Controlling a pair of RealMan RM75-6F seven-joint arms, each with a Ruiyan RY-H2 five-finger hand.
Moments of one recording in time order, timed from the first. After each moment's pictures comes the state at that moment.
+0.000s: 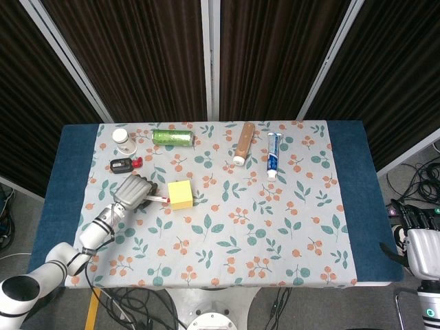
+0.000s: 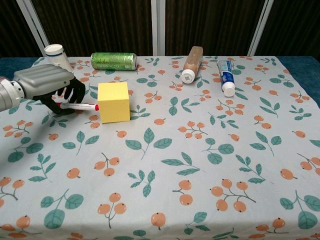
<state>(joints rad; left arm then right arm) -0.73 -1.77 0.00 -0.68 1.59 0.96 -0.24 0.04 -1.07 0.08 -1.65 -1.48 1.52 -0.06</state>
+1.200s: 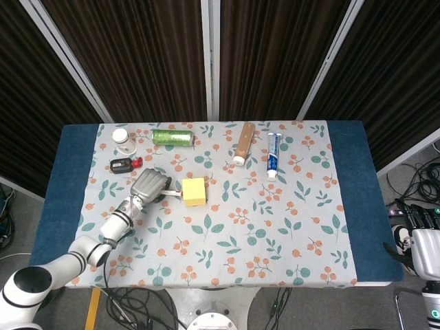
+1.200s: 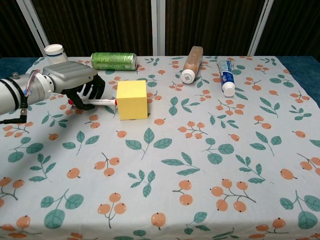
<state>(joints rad) -0.84 -1.81 -0.10 -0.75 1.44 0.80 -0.06 0.04 -1.05 0.08 -1.64 -1.49 1.52 -0.03</state>
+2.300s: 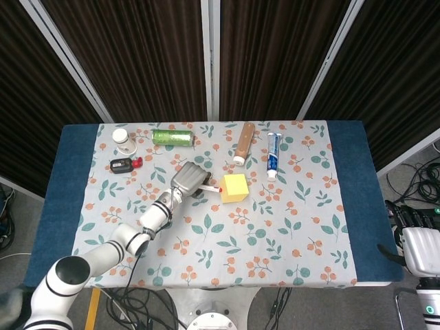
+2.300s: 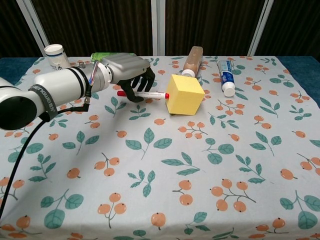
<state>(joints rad) -1.05 -1.96 -0.20 -0.67 1.37 0.70 0.01 0.07 -1.04 0.06 -1.64 -1.48 1.46 -0.04</state>
